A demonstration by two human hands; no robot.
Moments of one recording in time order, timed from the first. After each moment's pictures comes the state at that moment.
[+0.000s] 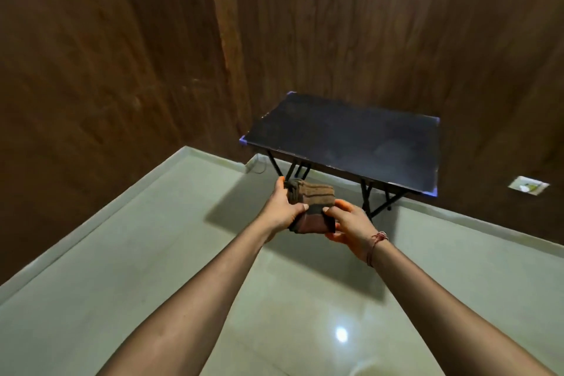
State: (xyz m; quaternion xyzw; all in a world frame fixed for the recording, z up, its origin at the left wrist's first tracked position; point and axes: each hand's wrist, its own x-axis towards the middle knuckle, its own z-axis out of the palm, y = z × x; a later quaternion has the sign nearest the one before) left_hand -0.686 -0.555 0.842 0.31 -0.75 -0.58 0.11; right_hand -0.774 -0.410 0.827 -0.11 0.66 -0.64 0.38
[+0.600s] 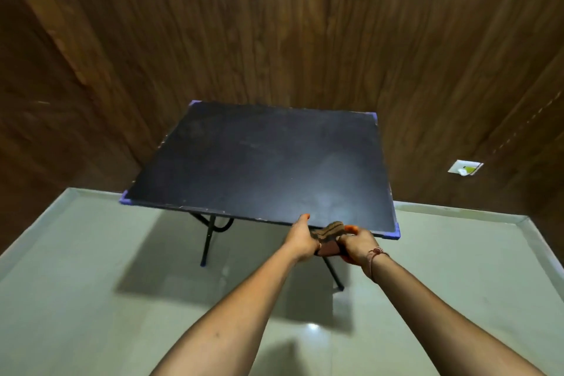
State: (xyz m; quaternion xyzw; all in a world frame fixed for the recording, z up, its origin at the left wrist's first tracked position) left_hand -1.054 -0.573 0.734 0.24 -0.84 -0.47 -0.13; right_hand -1.101 -0.442 0.720 0.11 0.78 -0.56 0.26
